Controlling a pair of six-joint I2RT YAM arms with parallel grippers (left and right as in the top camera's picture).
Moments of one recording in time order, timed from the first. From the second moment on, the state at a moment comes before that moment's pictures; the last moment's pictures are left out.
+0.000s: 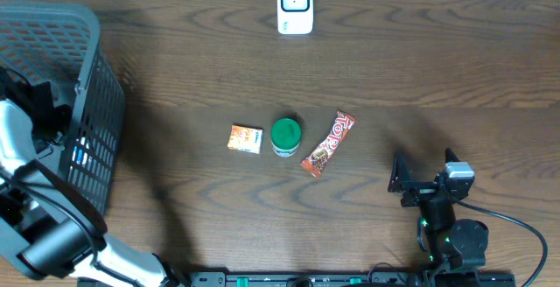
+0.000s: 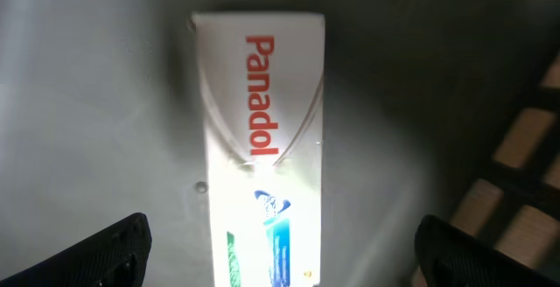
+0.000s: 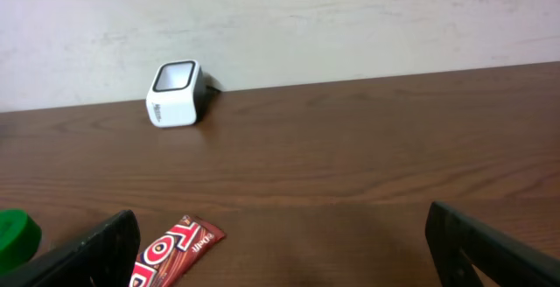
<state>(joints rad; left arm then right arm) 0.67 1.86 1.41 -0.91 0.10 0.28 0.07 0.01 0.01 -0.07 -0.02 0.14</state>
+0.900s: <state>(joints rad) 0.68 2.00 1.41 -0.90 0.05 0.27 0.07 0.01 0.01 -0.07 -0.02 0.14</state>
